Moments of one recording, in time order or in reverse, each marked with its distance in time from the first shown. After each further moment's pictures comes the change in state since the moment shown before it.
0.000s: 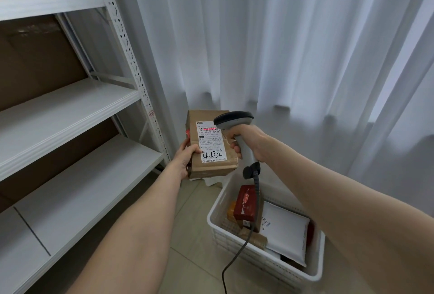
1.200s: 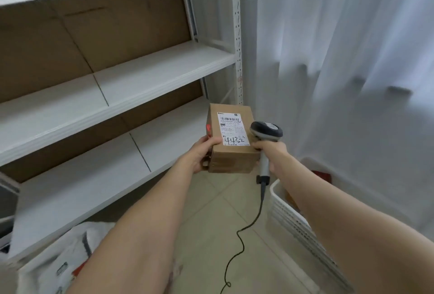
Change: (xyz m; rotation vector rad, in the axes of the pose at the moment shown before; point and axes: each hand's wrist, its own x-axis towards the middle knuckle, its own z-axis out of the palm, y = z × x) left_hand -0.162 -0.051 -0.201 0.077 0.197 -0.097; right_hand -0.021 0.121 0.201 0.053 0.049 0.144
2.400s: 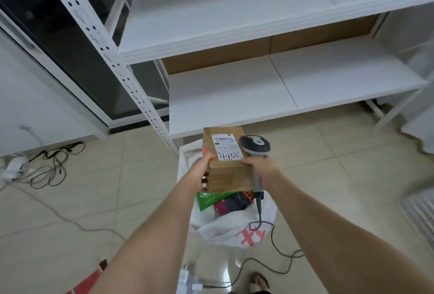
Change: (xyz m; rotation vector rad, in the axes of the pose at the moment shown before) left_hand -0.211 -0.310 -0.530 -0.403 0.521 -0.427; right_hand -0.191 0.342 0.533 -0.441 -0.382 0.181
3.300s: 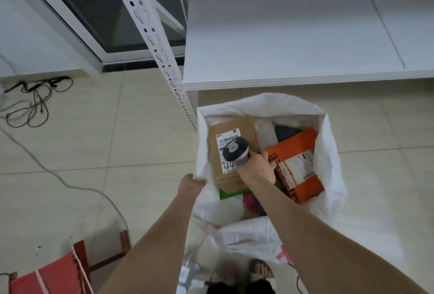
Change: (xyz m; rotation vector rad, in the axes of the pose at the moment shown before) left_hand 0.315 -0.165 -0.118 0.350 0.311 -0.204; right_hand 0.209 0.139 0.185 -1.003 -0.035 -0.105
